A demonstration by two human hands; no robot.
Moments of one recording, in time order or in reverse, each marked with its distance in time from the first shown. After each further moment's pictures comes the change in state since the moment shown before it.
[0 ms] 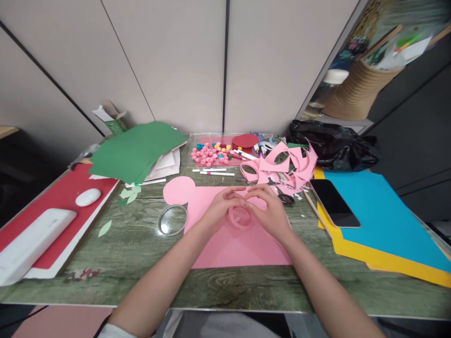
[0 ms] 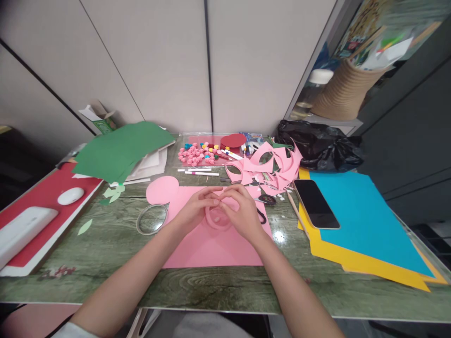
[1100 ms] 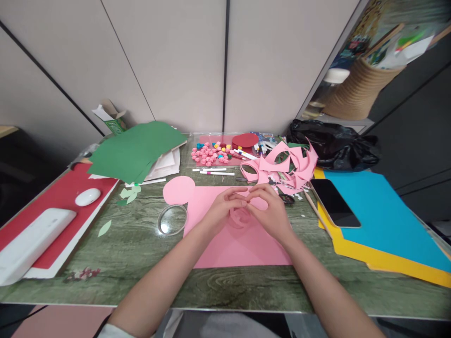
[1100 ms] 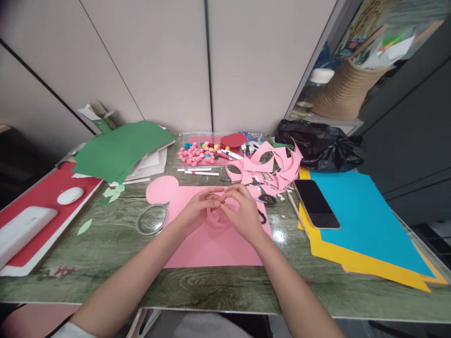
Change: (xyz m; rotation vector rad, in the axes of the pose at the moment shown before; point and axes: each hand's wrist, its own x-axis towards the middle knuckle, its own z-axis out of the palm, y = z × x) left_hand -0.002 -0.001 0.004 -0.032 -0.032 -0.019; right_hand 0.000 -0.001 0.001 -0.024 0.033 -0.014
